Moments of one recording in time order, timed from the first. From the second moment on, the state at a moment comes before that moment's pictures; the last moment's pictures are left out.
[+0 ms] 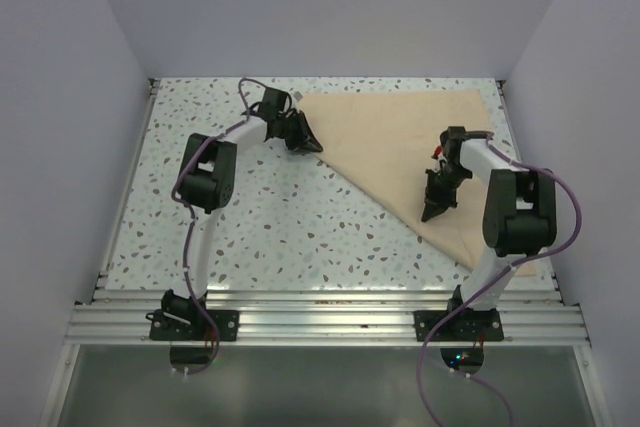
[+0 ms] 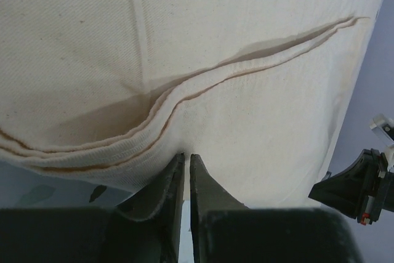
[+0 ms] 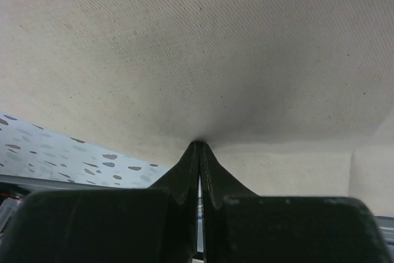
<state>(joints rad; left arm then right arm) -0.31 2.42 1.85 -0.32 0.59 -0.66 0.01 1.80 1.19 -0.98 -0.18 0.26</state>
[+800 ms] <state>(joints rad) -0.39 2.38 1.80 -0.33 0.59 -0.68 0.01 1.81 1.23 -0.98 -0.21 0.26</state>
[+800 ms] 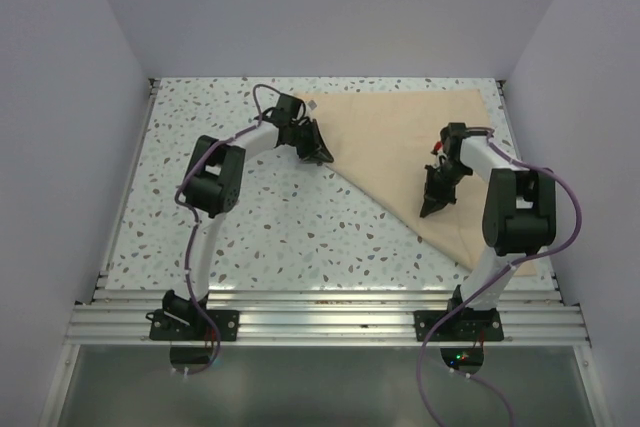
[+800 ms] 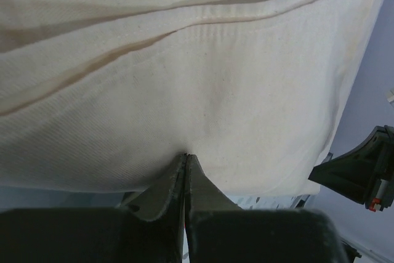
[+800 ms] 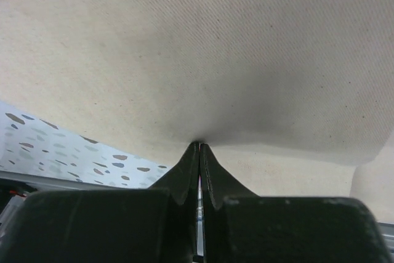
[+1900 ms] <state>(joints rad) -0.31 2.35 1.80 -0.35 0.60 -0.67 0.00 1.78 1.22 -0.98 -0.23 0.27</state>
